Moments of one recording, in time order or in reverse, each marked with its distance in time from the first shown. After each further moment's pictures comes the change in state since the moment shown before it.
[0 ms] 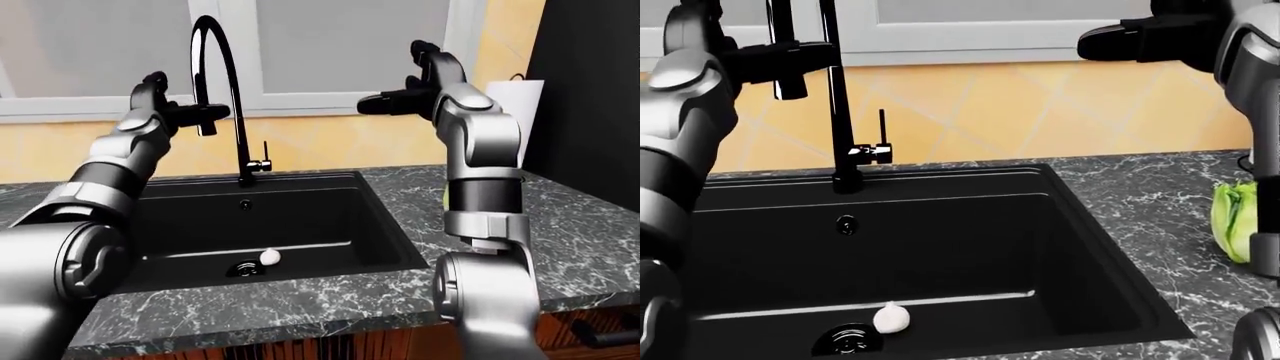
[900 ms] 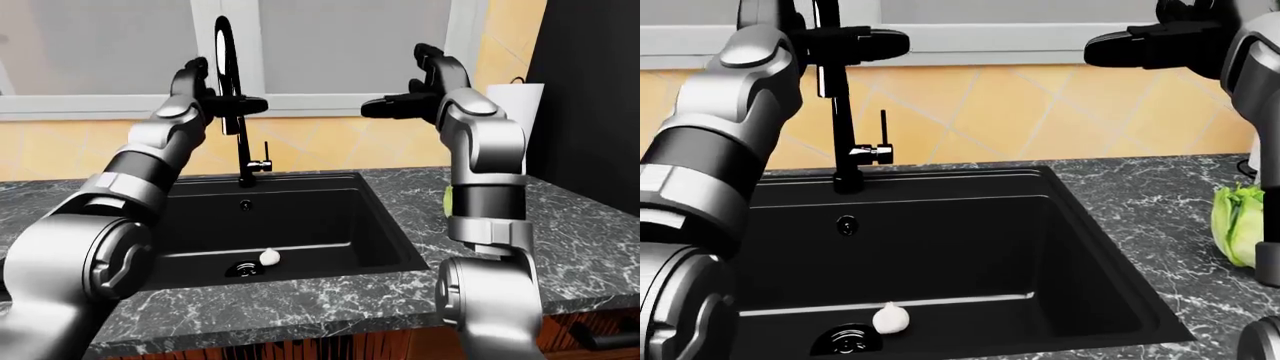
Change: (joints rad) left arm -0.068 -0.128 -0.034 -0.030 0.026 0.036 0.005; right arm 0.033 -0.010 -0.008 -0.034 0.015 0.007 -0.001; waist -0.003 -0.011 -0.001
